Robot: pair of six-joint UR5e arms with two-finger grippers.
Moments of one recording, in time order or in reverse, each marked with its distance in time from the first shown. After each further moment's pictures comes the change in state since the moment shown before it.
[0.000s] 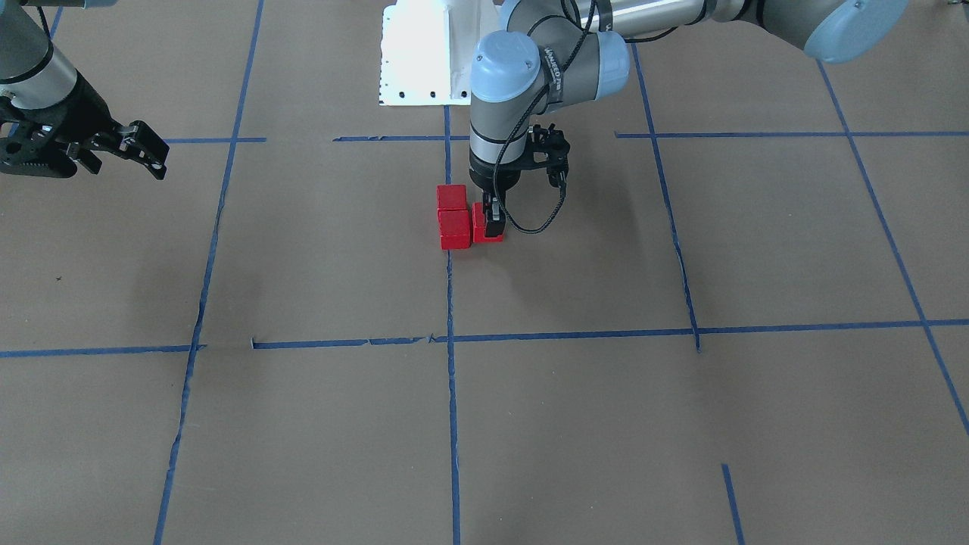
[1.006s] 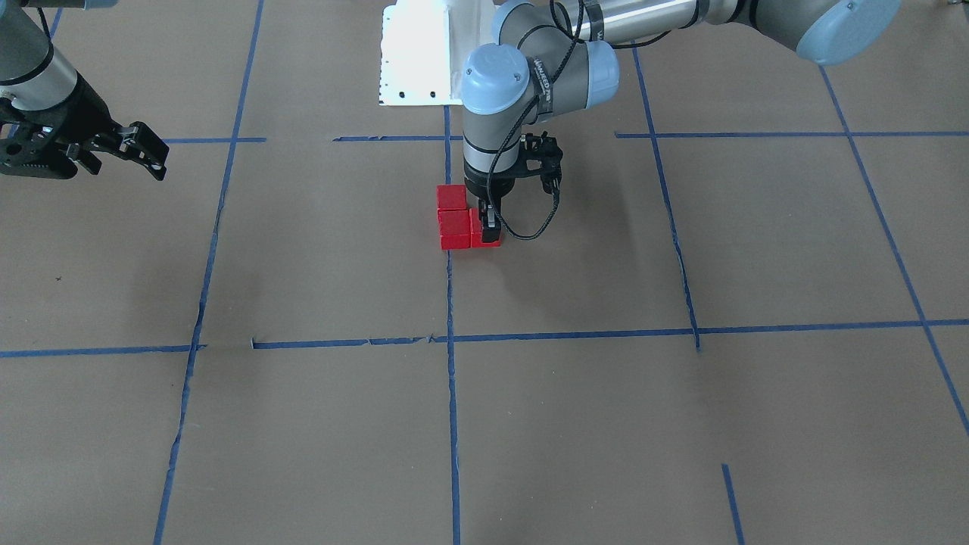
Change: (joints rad) left arm 0.003 -0.016 0.033 -0.003 0.000 0.000; right arm -0.001 0.000 -0.004 0.000 0.000 -0.001
